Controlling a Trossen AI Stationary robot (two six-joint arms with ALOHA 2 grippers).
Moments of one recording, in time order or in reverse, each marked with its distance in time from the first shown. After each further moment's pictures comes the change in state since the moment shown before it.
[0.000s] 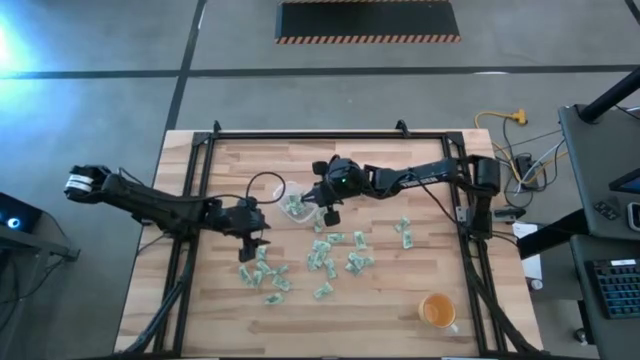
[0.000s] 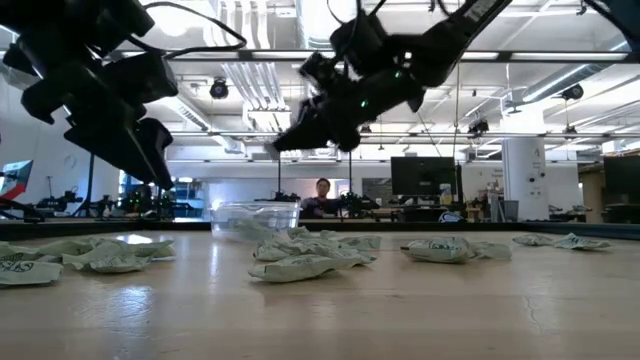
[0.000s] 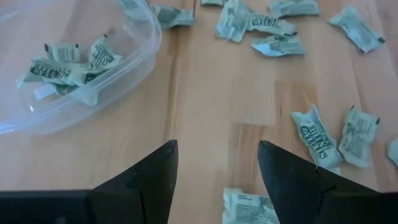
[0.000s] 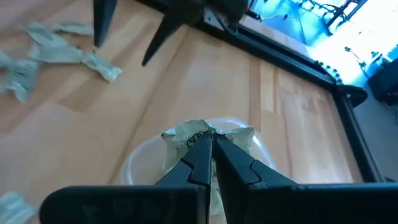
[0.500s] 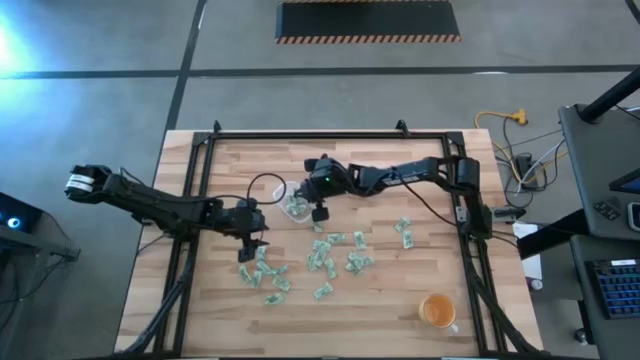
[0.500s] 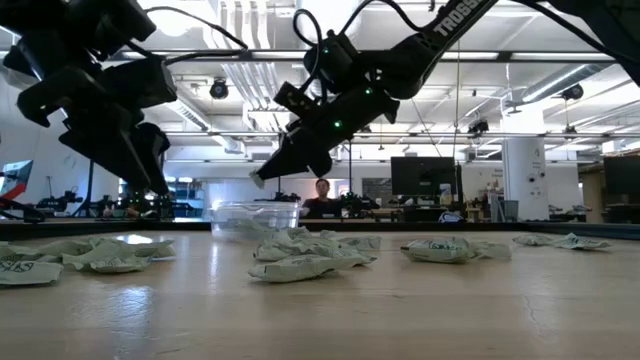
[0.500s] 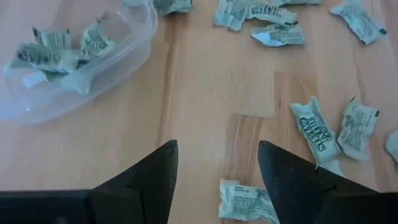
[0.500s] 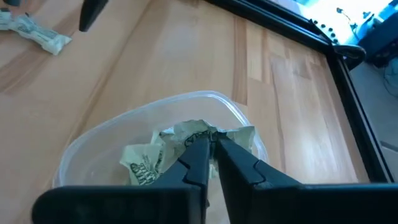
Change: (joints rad) left arm 0.000 0.014 -0.005 -0.014 0.024 -0.025; right arm -0.013 0.134 0.168 -0.127 0.099 0.026
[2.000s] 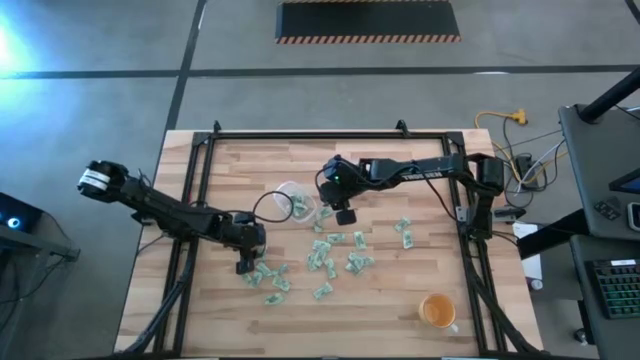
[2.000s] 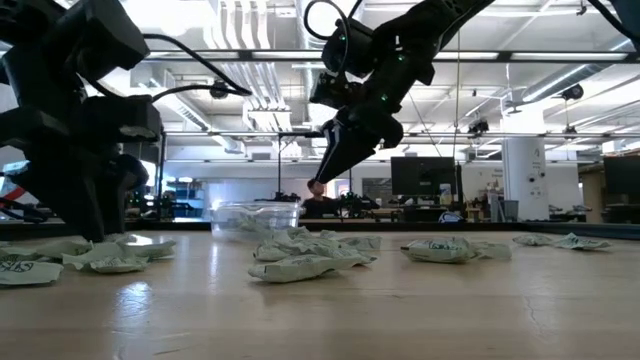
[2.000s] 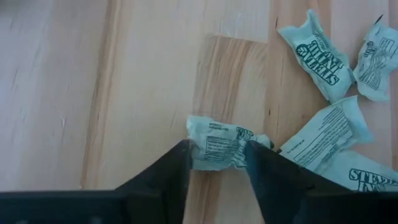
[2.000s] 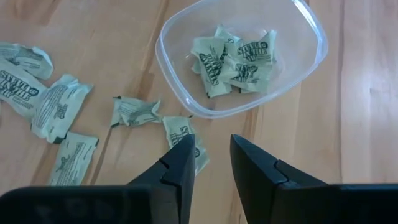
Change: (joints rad) left arm -0.118 0.182 -0.011 0.000 0.020 -0.124; right arm 0.002 -0.187 -0.032 -0.521 -0.035 0.025
